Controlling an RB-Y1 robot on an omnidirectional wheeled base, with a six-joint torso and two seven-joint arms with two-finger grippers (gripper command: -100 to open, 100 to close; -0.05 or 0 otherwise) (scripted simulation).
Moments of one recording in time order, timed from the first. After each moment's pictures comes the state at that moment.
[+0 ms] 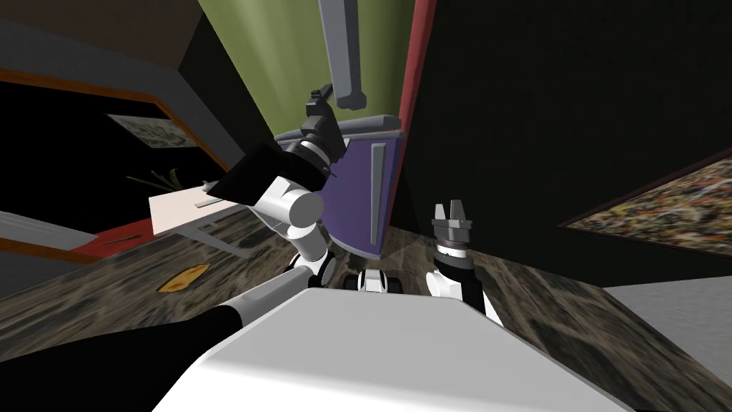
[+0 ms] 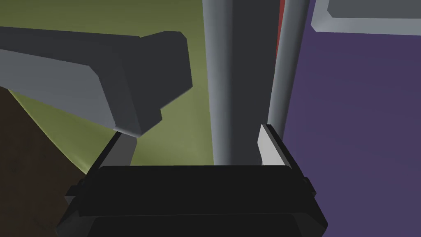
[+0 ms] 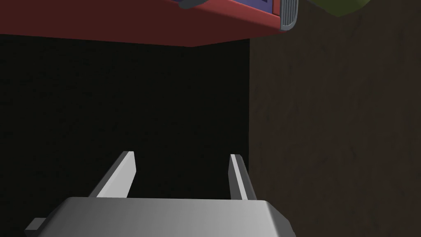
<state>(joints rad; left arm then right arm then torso) -0.67 0.08 0.00 -2.51 0.11 0.97 0.03 0.49 -0.05 0.06 -2.26 -0.02 -0.57 0.07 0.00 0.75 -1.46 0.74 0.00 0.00</state>
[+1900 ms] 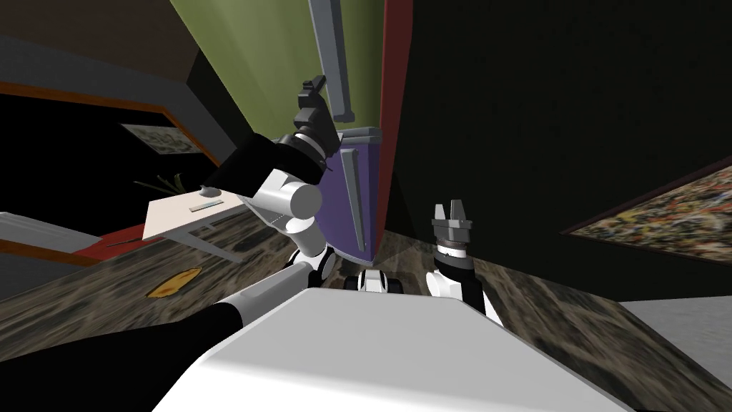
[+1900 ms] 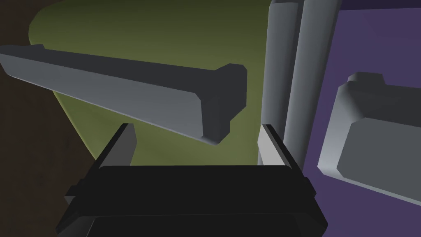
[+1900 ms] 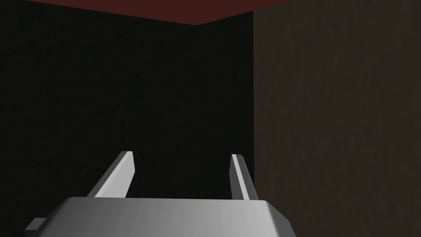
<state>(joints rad) -0.72 0.10 0.04 -2.47 0.06 0.97 0.02 0.49 -0.05 0.06 -2.26 -0.02 -0.57 0.07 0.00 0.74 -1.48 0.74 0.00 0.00</state>
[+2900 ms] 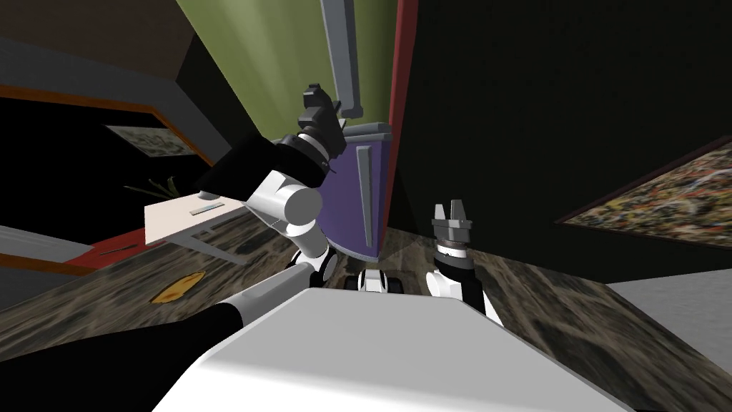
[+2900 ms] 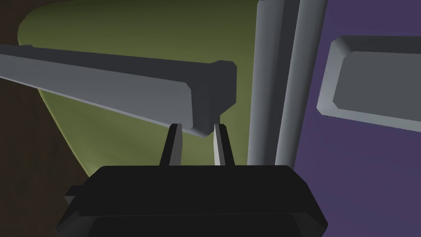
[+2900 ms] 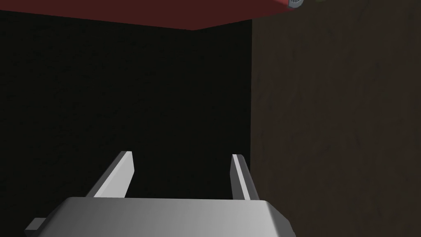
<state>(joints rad) -0.72 0.07 0.01 -2.51 0.10 1.01 0.03 0.49 -0.05 0.06 -2.26 -0.02 -0.57 0.07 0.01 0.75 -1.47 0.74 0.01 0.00</state>
